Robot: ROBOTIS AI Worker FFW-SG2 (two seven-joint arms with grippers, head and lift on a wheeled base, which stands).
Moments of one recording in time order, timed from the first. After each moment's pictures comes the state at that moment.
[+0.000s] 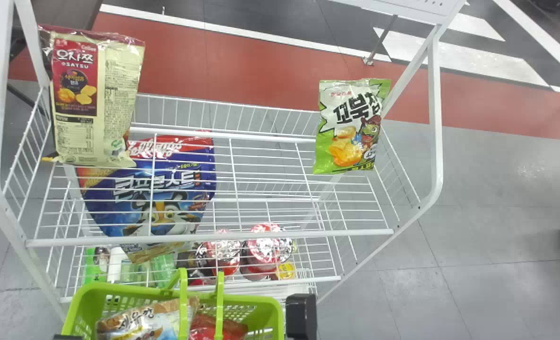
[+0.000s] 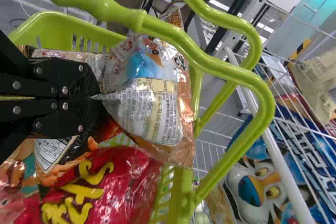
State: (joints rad) left arm 0.58 0.09 -0.11 -2.21 0.47 1.49 -0.91; right arm 0.73 -0.06 0.03 -2.21 -0.32 0.97 0.62
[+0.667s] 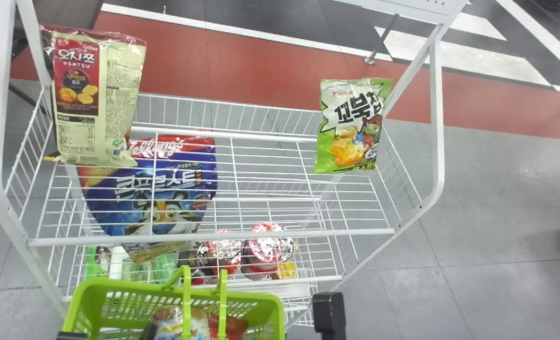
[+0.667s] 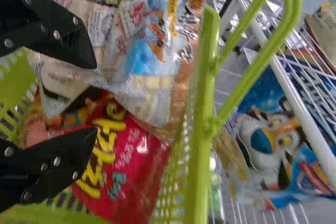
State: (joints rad) left arm 0.58 0.10 -0.12 -2.22 0.46 1.49 -0.90; right arm 0.74 -0.08 -0.09 -2.22 -0.26 0.97 0.57
